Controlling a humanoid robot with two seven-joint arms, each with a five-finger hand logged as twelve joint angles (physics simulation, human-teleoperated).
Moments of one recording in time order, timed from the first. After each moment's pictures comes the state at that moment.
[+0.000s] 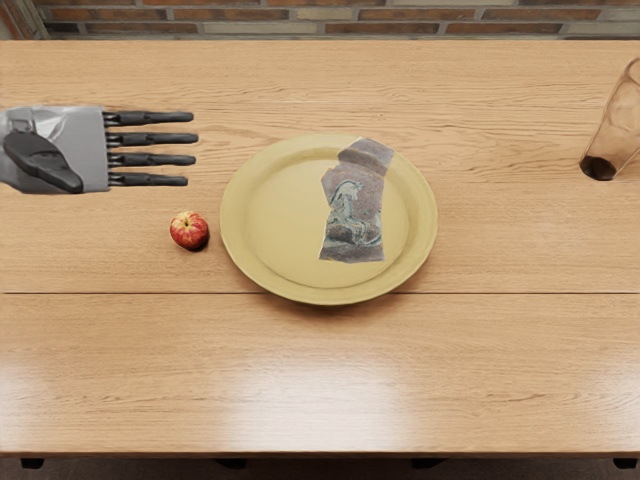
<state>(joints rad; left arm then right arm) -1.06 1.12 -0.41 -1.45 -0.59 -0.61 0.61 0.09 0.00 -0.12 0.16 -0.03 0.24 -0.60</state>
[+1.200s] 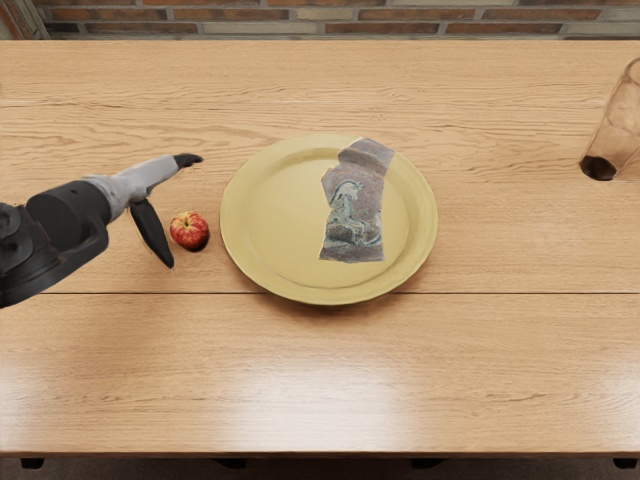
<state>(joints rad) -0.92 0.73 -0.39 -1.63 1.18 0.06 0.61 0.10 0.00 -0.12 0.16 -0.03 0.24 -0.60</state>
